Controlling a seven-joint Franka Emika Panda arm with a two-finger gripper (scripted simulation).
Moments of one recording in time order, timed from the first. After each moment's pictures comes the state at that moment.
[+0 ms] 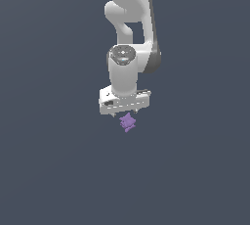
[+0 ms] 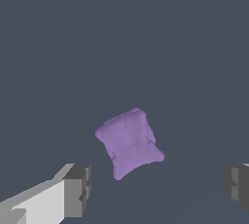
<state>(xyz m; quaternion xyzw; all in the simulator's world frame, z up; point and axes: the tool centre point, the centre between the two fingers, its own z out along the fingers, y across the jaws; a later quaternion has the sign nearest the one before) 0.002 -0.001 0.135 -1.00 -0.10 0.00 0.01</state>
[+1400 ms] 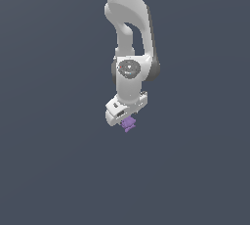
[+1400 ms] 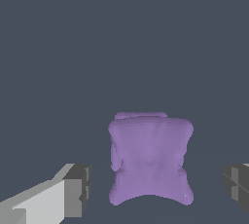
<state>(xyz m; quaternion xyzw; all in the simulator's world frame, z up) -0.006 0.013 0.086 -0.95 -0.30 0.00 0.00</state>
